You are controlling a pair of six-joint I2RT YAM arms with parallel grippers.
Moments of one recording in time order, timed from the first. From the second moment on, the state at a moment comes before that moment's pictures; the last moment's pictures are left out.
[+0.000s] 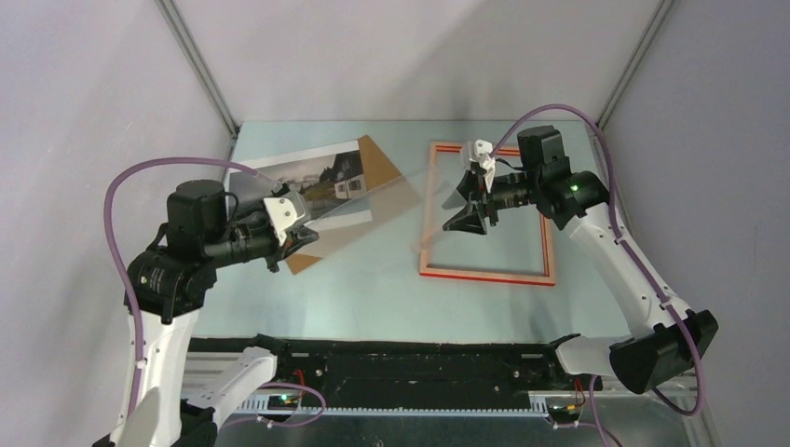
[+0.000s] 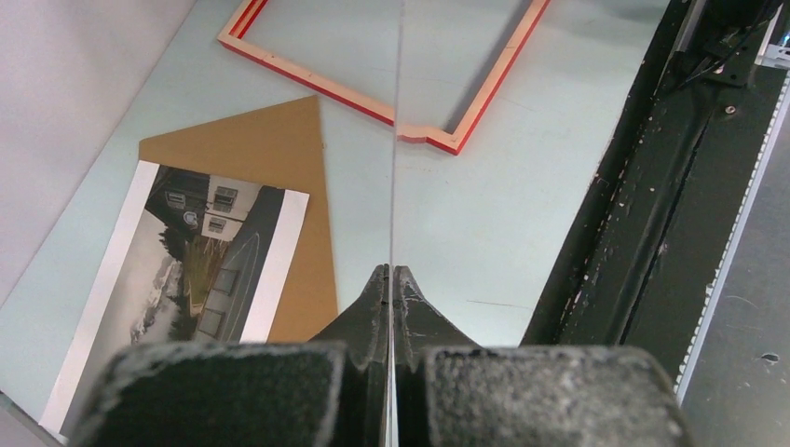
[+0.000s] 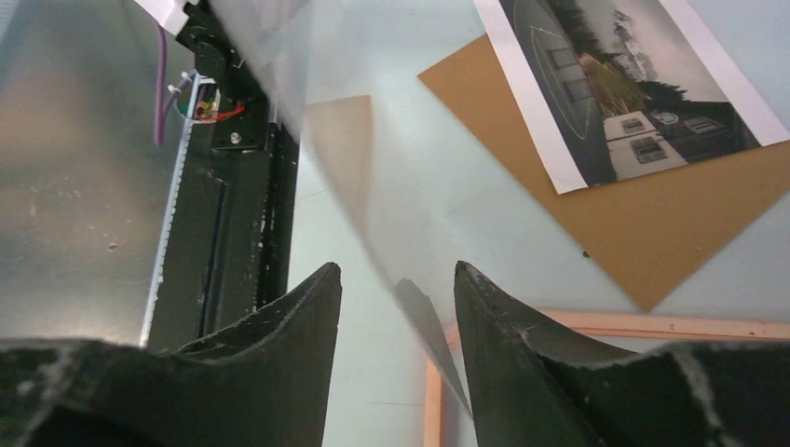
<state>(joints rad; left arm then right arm) -0.26 0.87 1.48 -1.18 0.67 0.60 0.41 1.29 1.40 -0.75 -1.05 -0.57</state>
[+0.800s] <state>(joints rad) -0.27 0.99 1.60 -1.18 0.62 0.59 0.32 1.26 1.39 -0.74 -1.18 -0.44</state>
